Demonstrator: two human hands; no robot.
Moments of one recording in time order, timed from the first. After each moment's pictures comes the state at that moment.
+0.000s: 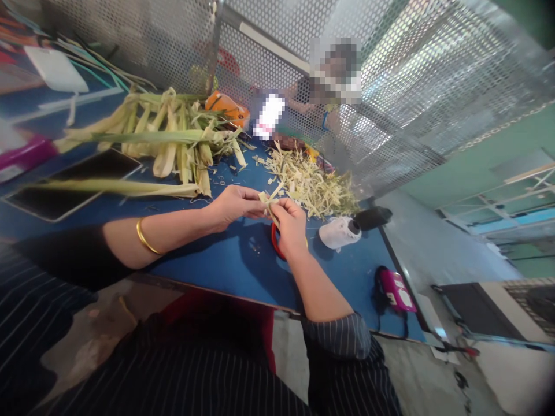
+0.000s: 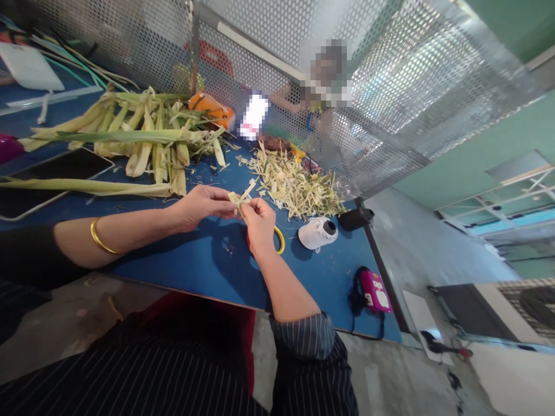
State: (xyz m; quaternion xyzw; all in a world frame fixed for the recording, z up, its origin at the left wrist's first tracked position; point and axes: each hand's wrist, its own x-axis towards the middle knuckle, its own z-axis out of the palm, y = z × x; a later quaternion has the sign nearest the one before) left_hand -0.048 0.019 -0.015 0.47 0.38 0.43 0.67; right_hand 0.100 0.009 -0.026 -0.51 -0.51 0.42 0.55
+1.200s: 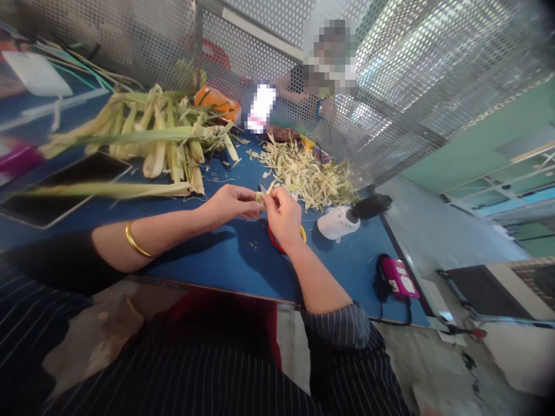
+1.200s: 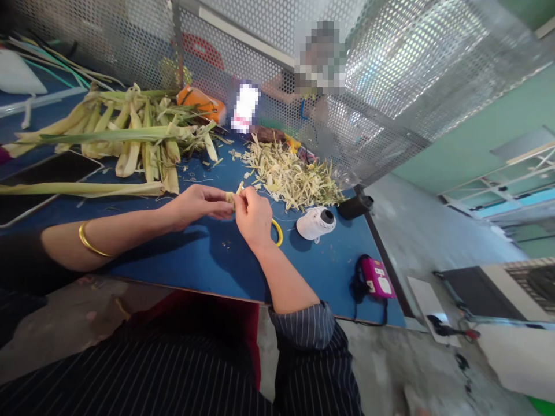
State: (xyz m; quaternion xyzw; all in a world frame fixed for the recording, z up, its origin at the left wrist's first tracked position) left_hand -0.047 0.020 -0.023 0.54 0.40 0.39 0.63; right_hand 0.118 0.015 -0.025 -0.53 -0.76 0.07 0.38
